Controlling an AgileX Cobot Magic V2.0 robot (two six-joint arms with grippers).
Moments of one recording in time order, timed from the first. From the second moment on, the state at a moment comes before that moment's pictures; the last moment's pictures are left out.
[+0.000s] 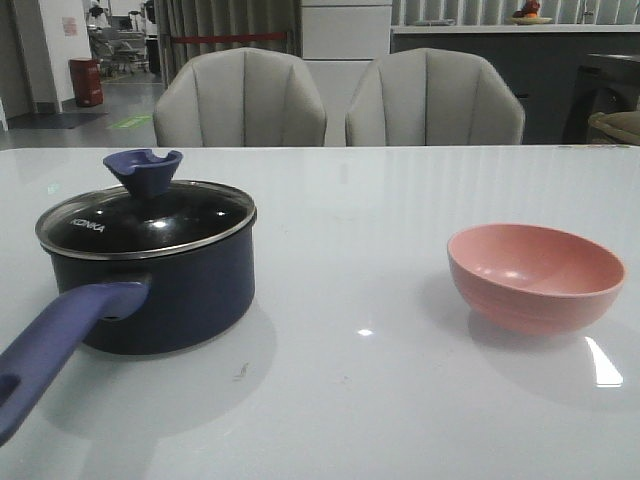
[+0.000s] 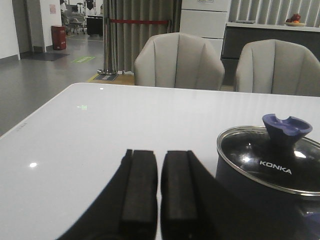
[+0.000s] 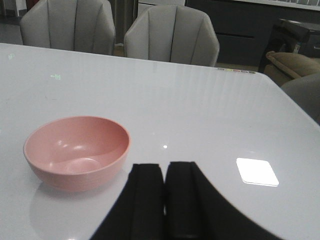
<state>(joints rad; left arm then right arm) -0.01 -0.01 0.00 0.00 0.09 -0.09 0.05 -0.01 0.03 -0.05 0.13 0.04</state>
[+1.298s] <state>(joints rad) -0.01 -0.01 0.00 0.00 0.09 -0.09 0.07 -0.01 0.03 -0.04 0.07 0.05</state>
